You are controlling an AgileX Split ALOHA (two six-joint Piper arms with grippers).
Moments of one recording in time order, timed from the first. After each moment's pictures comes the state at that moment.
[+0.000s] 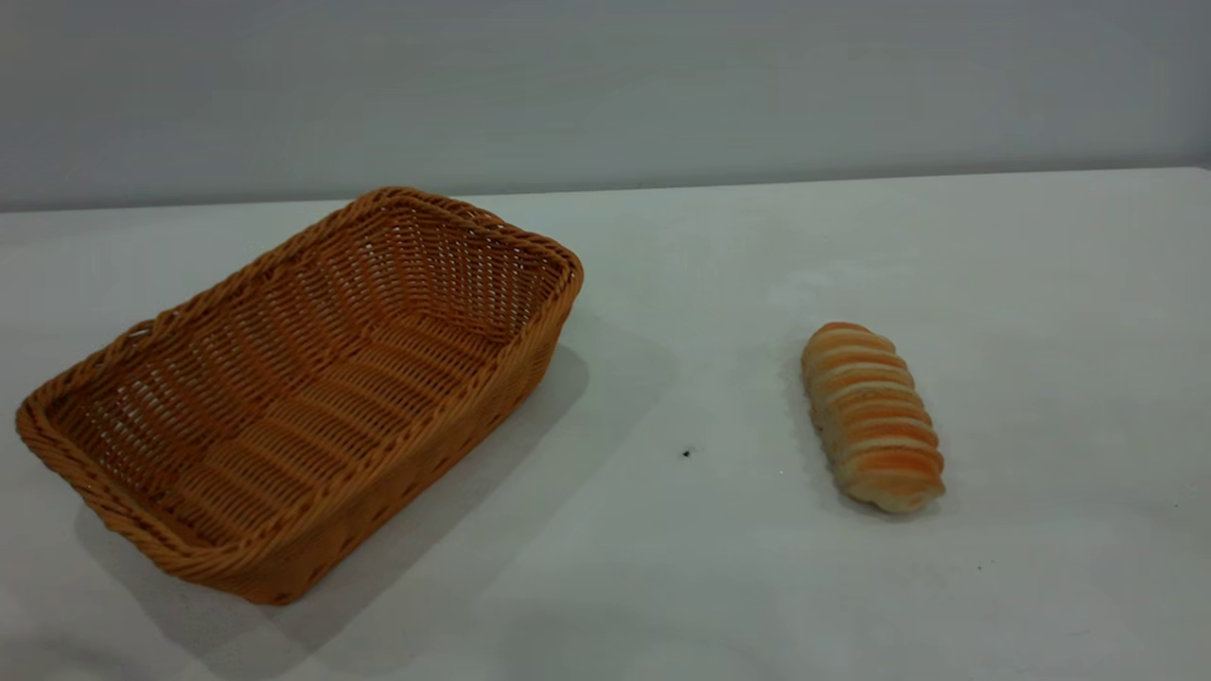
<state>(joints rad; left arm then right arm) -0.03 1.01 -0.69 -0.15 0.81 -0.02 0.02 0.58 -0.49 0.72 0.75 -0.79</state>
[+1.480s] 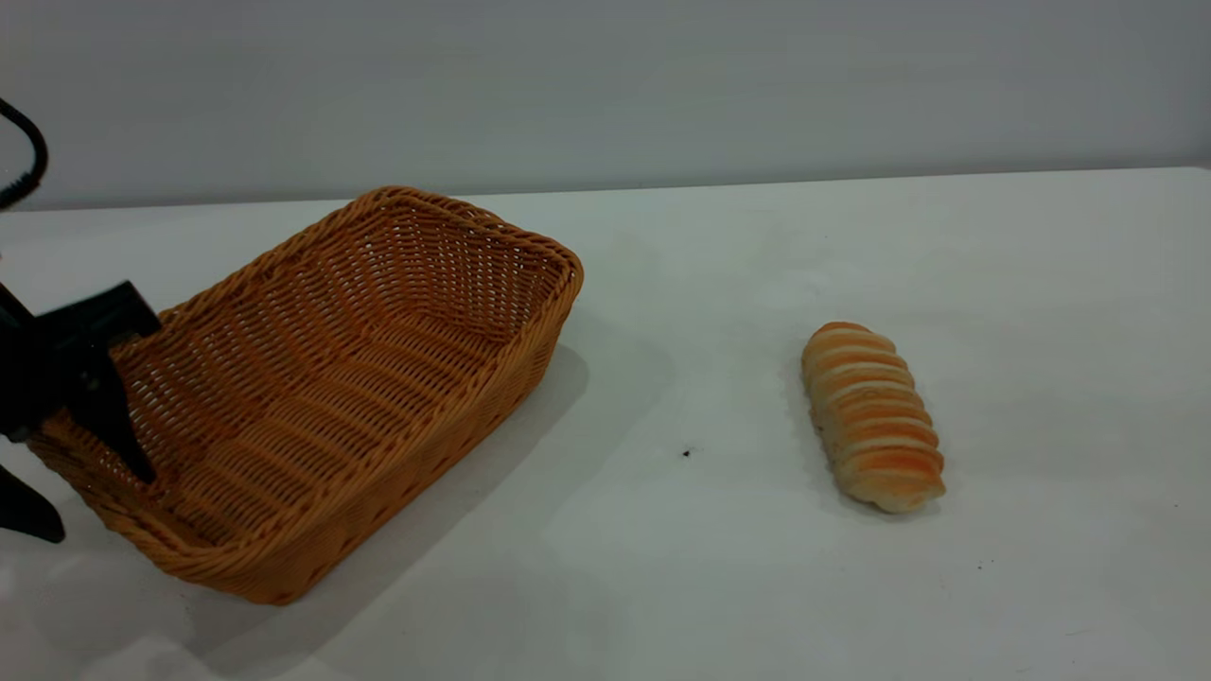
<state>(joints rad) -0.03 1.80 -0.70 -0.29 0.26 -0.50 0.02 0.75 -0.54 0.80 0.74 -0.88</state>
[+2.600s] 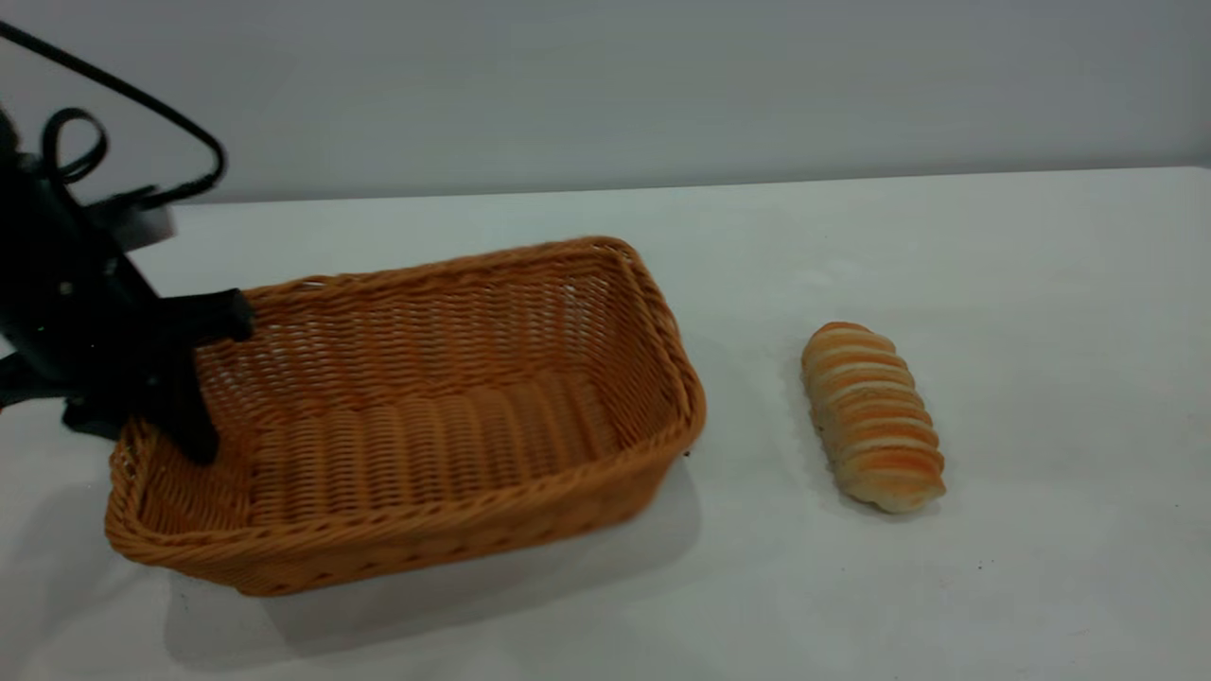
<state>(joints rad) -0.03 2.07 -1.04 -0.36 0.44 0.09 0.02 0.75 -0.54 0.77 0.74 -0.88</state>
